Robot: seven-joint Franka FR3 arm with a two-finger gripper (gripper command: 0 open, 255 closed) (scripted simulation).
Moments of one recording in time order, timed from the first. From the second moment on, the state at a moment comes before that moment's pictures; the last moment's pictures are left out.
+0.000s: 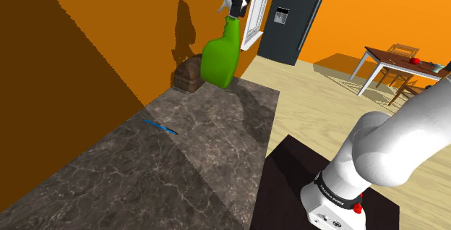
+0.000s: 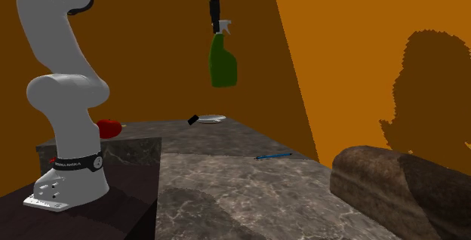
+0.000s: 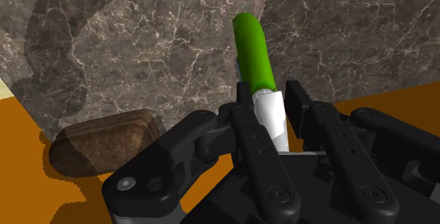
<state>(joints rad) 0.11 -0.31 0.19 -1.66 0.11 1.43 0.13</state>
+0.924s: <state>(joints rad) 0.05 -0.02 0.11 -1.43 0.06 1.48 -0.01</state>
